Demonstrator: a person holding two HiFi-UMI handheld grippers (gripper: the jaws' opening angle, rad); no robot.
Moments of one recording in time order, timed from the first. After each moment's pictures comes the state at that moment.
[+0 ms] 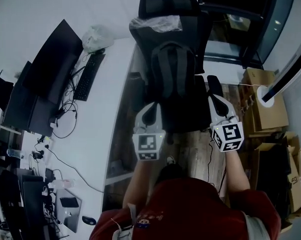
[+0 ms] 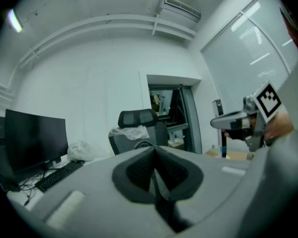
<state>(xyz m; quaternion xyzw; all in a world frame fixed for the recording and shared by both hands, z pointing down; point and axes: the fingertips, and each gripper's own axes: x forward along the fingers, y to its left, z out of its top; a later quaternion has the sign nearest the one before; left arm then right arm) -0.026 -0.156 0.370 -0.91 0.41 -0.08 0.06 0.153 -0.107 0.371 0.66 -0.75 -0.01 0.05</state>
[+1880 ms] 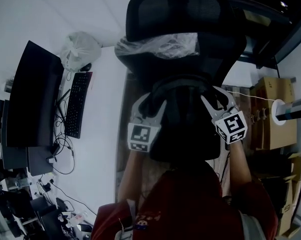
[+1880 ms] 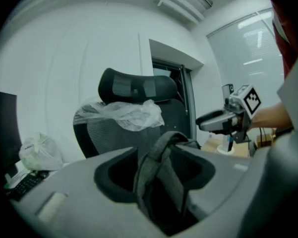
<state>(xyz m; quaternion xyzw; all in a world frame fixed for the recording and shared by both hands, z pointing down) 0.095 -0.547 0.447 -0.94 0.30 -0.15 0.02 0.243 -0.501 0.454 0.56 -0.82 0.05 0.11</state>
